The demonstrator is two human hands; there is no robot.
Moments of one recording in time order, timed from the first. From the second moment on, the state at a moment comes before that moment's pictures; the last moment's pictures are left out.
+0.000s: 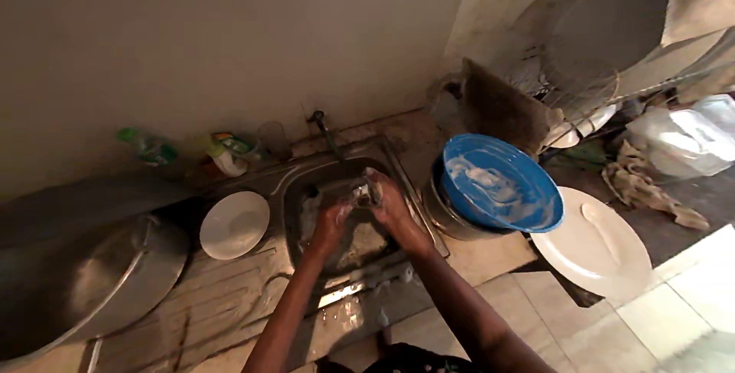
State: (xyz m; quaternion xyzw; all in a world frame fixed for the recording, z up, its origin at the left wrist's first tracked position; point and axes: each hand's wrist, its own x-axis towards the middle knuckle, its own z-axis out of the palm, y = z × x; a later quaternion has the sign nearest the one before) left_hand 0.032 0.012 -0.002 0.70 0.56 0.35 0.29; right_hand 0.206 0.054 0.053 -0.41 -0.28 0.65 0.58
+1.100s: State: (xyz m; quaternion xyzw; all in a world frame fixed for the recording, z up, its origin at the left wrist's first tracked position) left_hand 0.030 -0.015 0.004 0.17 0.63 0.49 0.57; right_hand 0.157 -0.024 -0.014 -0.37 -0.87 0.30 0.11
